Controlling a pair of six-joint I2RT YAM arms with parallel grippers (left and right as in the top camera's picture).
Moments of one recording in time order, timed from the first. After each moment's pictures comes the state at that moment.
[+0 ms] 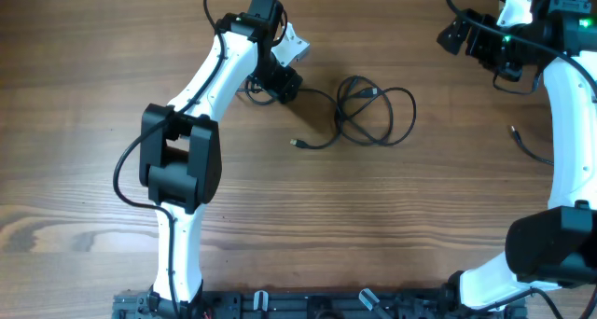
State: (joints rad) left arm -0.32 2.28 1.93 -1.02 0.19 0.36; right arm -0.14 1.75 1.78 -1.09 -0.35 0.22
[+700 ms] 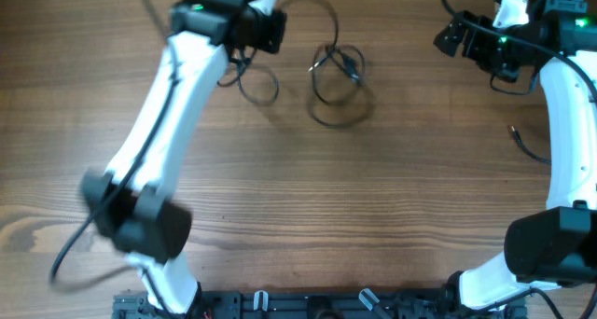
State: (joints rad) left arm -0.32 1.88 1.98 -0.93 0.10 0.02; right arm -0.11 1.75 1.78 -1.09 -0.35 0.22
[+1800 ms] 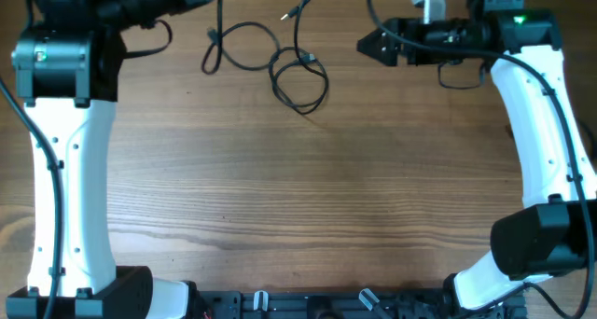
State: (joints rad) left arm -0.05 1.60 1.99 -0.63 0.95 -0.68; right arm 0.09 1.78 1.78 -0.99 -0.80 -0.01
